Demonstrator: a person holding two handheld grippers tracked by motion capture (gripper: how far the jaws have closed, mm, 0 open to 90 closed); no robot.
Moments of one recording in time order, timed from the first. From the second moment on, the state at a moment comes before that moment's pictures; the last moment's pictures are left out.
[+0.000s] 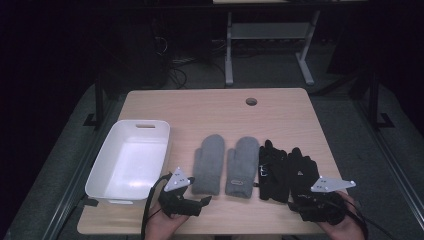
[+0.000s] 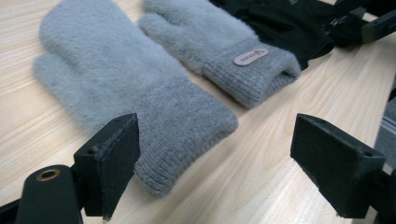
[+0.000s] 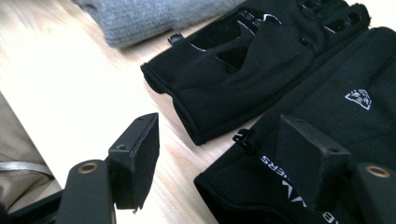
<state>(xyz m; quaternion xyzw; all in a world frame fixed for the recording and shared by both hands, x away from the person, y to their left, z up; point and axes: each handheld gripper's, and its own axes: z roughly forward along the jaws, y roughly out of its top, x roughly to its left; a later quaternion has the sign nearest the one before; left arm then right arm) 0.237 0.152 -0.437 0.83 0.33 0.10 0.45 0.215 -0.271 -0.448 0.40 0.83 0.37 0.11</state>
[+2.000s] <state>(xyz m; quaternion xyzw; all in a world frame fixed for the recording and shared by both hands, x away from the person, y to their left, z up) 0.235 0.166 -0.429 0.81 0.34 0.10 0.47 0.336 -0.138 -0.377 0.24 0.93 0.28 0.06</state>
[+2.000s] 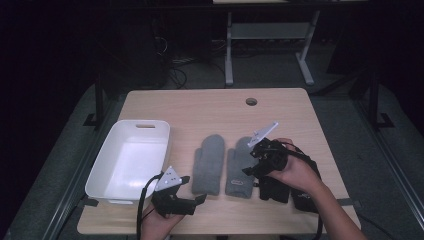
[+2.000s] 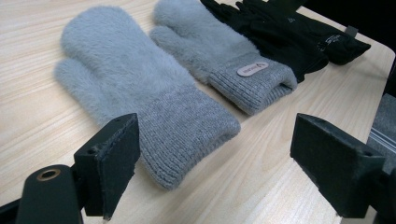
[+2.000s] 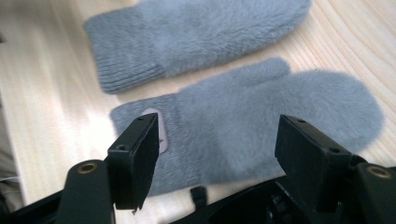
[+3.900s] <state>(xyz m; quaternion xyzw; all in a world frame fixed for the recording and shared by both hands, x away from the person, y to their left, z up) 0.233 0.169 -0.426 0.80 0.35 0.10 0.48 0.369 -0.113 -0.425 0.31 0.94 0.17 0.00</state>
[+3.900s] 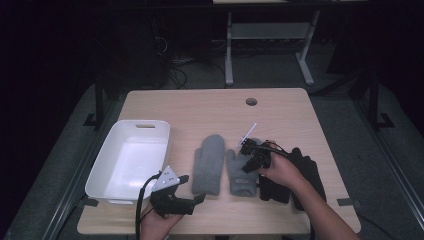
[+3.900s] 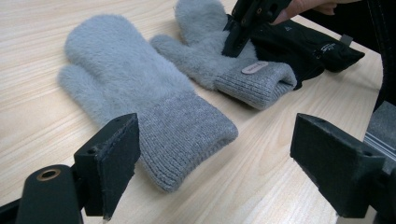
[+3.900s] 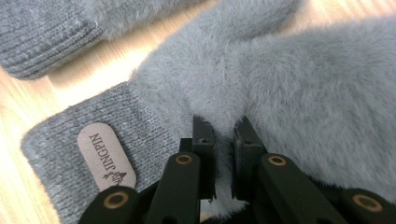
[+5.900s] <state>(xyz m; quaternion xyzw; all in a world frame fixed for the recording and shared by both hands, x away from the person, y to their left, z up) 0.229 0.185 -0.416 0.77 0.37 0.12 0.50 0.358 -0.022 -0.359 0.29 0.93 0.23 0.00</state>
